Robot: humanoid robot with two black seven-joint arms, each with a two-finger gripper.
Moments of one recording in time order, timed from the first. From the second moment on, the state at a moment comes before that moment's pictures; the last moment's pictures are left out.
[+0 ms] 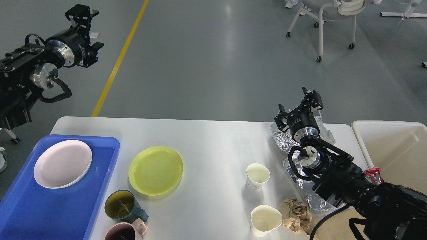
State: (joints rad) left arm -1.48 0.43 0.30 -0.45 -0.09 -0.18 -0.09; right arm 0.79 -0.01 0.46 0.34 0.31 0.17 0.50
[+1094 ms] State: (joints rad) left arm -2.04 0.38 1.32 -1.04 0.08 -0.66 -0.10; right arm 0.79 -0.01 0.46 0.34 0.31 0.17 0.50
